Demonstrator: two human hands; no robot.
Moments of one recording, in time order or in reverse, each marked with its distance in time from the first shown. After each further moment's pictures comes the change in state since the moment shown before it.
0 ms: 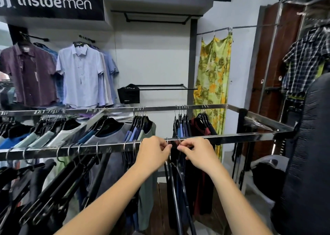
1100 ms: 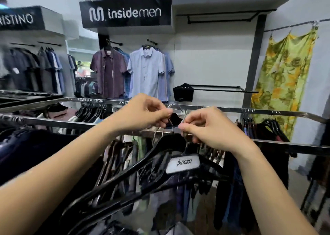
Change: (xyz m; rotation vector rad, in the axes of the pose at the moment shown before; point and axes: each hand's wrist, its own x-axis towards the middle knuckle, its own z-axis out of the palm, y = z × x) left_hand -0.080 -0.066 -0.298 -0.298 -0.085 -0.010; right_hand -0.040 -0.255 0.034 0.369 -0.376 -0.426
